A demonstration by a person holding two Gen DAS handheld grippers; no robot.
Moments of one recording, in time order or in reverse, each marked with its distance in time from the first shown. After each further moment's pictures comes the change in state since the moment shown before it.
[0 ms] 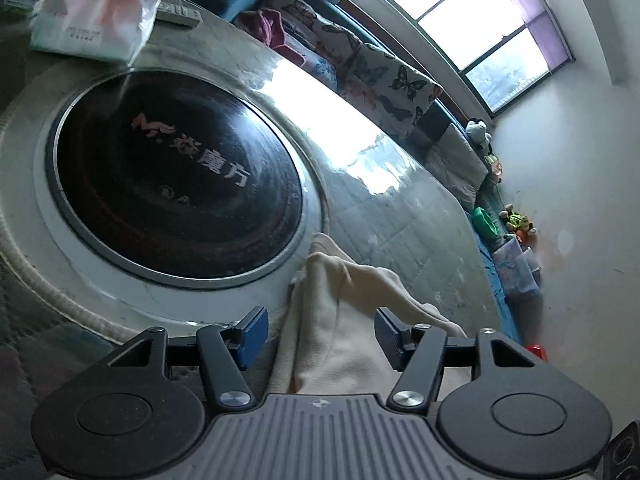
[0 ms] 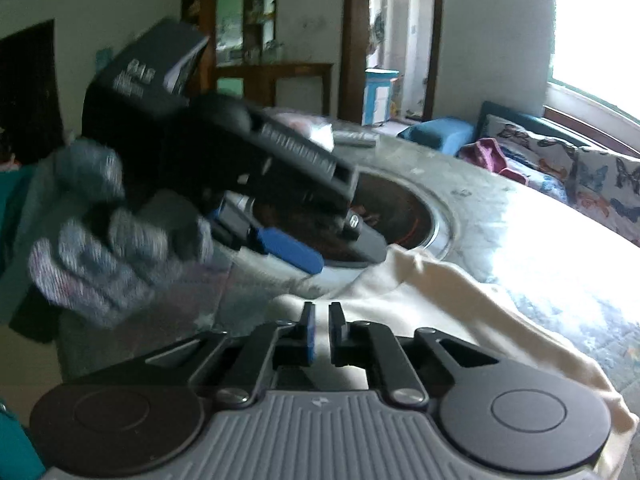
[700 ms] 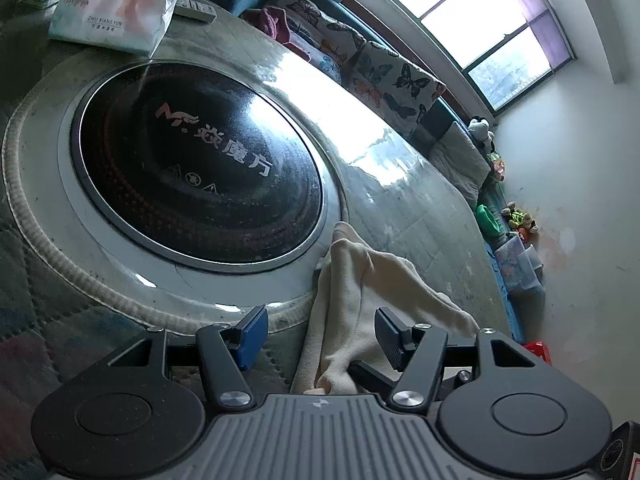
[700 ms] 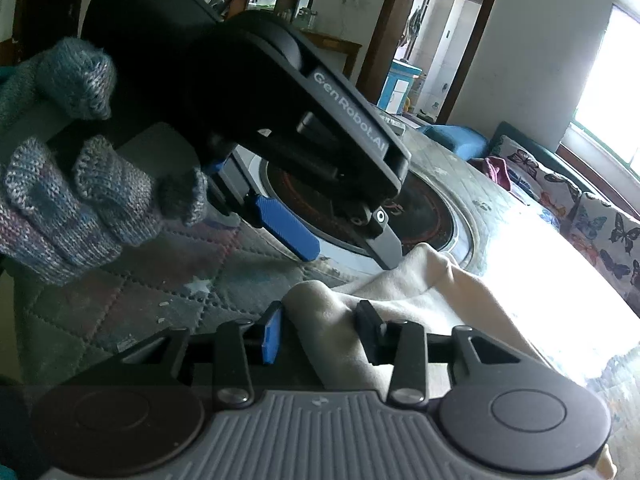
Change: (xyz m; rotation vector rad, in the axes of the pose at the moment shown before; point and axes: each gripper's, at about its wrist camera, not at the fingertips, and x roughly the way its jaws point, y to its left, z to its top) left arm -0.005 0.011 -0.008 -0.001 0.010 -0.005; right arm 0.038 0.038 -0.004 -0.207 0.069 -0.091
